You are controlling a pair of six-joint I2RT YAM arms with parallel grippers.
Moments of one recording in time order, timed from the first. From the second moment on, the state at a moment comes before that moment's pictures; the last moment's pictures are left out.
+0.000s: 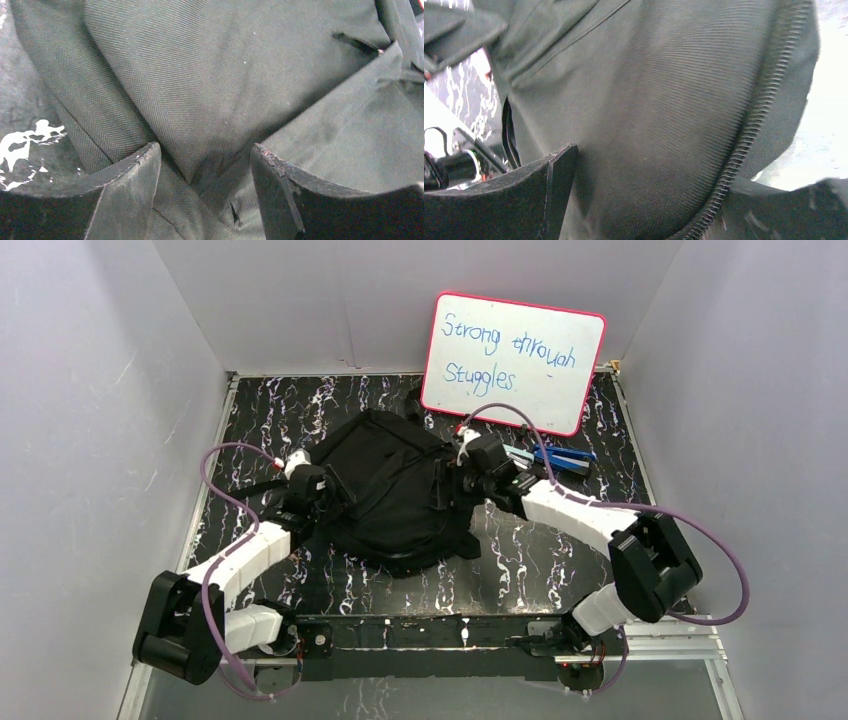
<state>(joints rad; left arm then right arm) -0.36 1.16 0.53 -0.11 -0.17 -0.79 0.65 1.48 0.92 -0.16 -0.23 0.52</state>
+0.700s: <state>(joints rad) -0.32 1.07 0.59 -0.19 -0.23 -0.75 0.62 1.35 1.02 -0.35 0.15 0.36</state>
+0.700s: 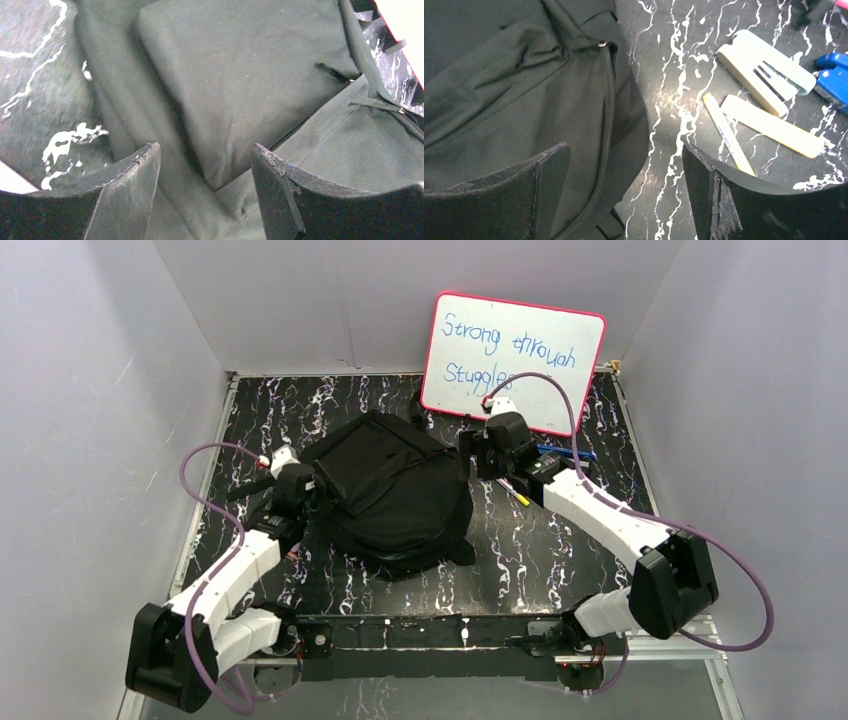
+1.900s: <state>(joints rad) -1.05 1.48 0.86 0.09 -0.31 0.03 0.50 1.19 0.82 -0.43 0.14 0.50</state>
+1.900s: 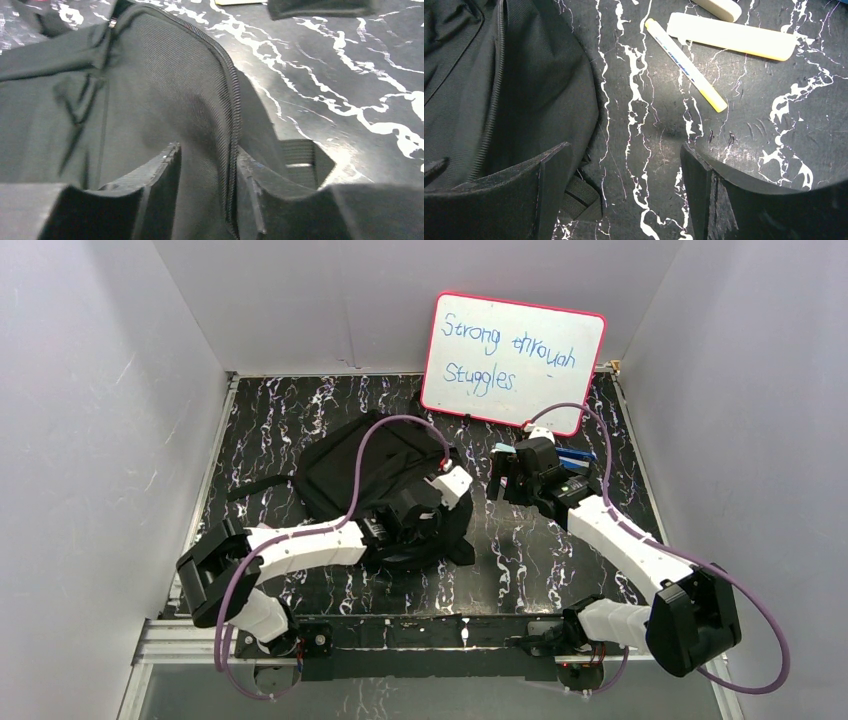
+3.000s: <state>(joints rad) -0.96 1.28 0.78 0.10 -0.45 -0.13 0.62 1.40 0.85 -0.25 -0.19 0.71</state>
